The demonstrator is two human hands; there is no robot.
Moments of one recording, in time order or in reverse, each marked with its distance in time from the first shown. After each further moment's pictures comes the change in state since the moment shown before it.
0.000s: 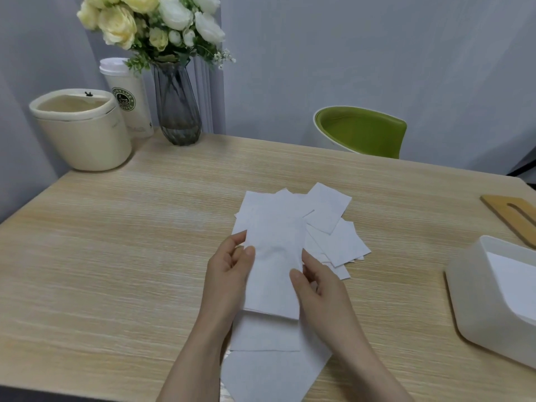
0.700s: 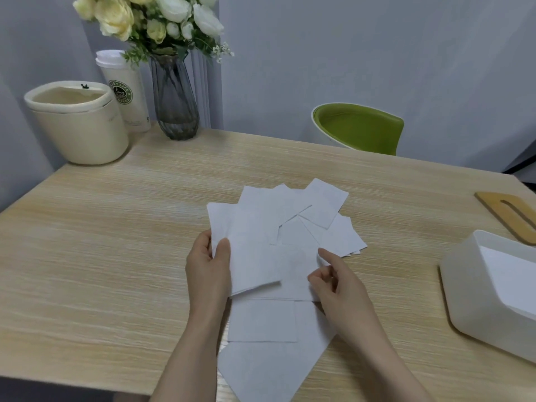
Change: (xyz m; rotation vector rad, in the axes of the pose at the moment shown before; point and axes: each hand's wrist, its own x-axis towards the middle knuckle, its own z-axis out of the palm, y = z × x) left_hand 0.003 0.000 -0.007 0.164 0.343 0.093; right_hand -0.007 0.019 -0.023 -0.140 0.065 0.193
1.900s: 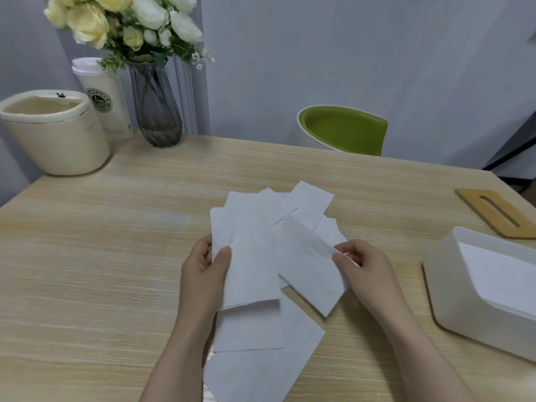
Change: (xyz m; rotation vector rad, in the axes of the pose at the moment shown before) left_hand -0.008 0.006 0.002 -0.154 -0.240 -0.080; right_hand 0.027 0.003 -0.054 0.034 0.172 0.014
